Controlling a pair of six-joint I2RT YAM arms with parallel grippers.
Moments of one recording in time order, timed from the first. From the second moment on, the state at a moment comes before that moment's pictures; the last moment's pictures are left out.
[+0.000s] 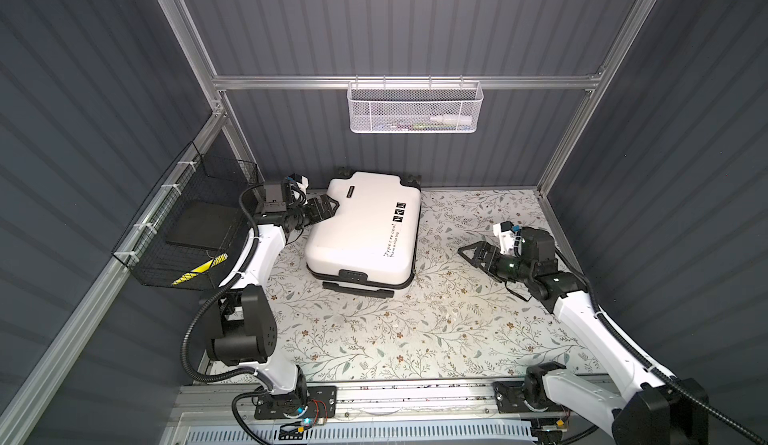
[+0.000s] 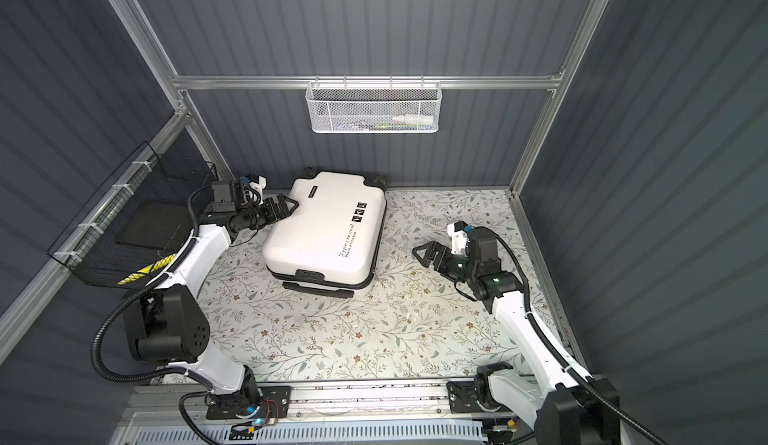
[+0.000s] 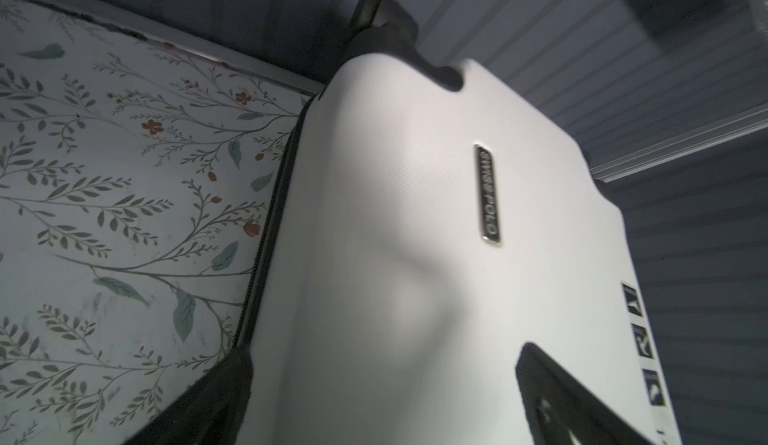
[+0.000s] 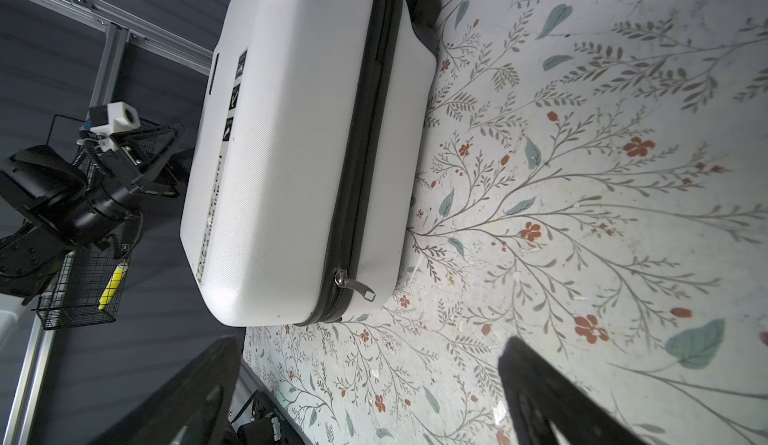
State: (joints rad) left arm 0.01 1.66 1.37 -0.43 0.48 -0.32; right arm 0.18 1.05 0.76 -0.30 -0.56 0.67
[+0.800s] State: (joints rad) left arm -0.17 1.67 1.30 -0.22 0.52 -0.42; right arm 0.15 1.09 0.74 -0.28 -0.61 0.66
